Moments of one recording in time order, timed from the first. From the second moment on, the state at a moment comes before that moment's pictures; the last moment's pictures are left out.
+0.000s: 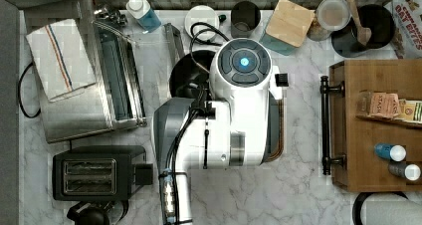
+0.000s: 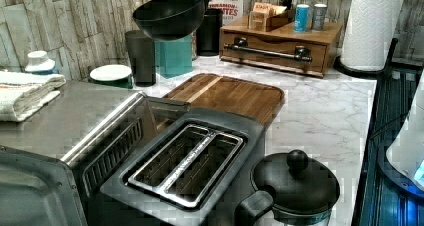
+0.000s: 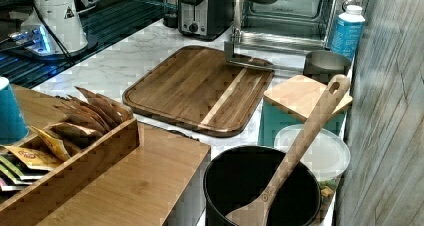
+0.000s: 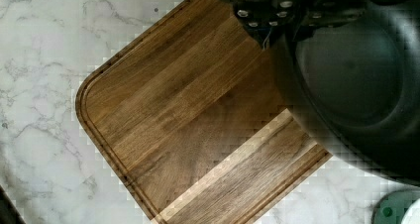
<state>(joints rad) 0.03 0.01 -0.03 -1.90 0.03 0.24 -0.10</state>
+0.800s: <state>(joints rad) 0.03 0.06 -0.03 -1.93 0.03 0.38 -0.40</state>
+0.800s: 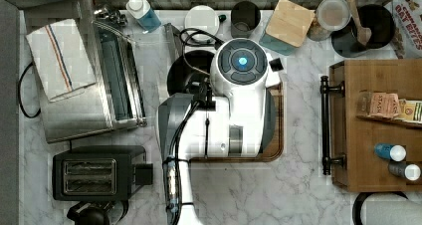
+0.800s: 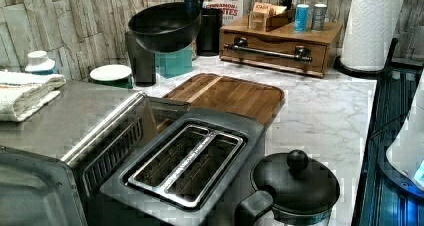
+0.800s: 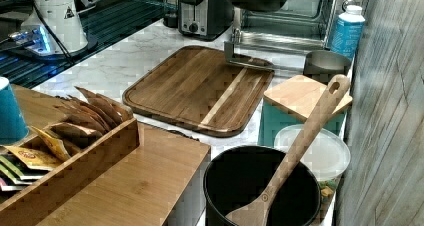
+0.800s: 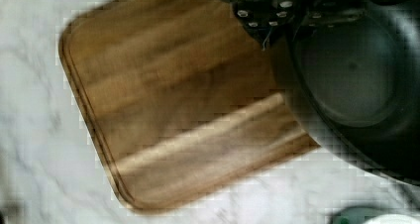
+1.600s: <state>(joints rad) 0.03 0.28 -0.03 -1.88 0.06 0.46 -0.94</state>
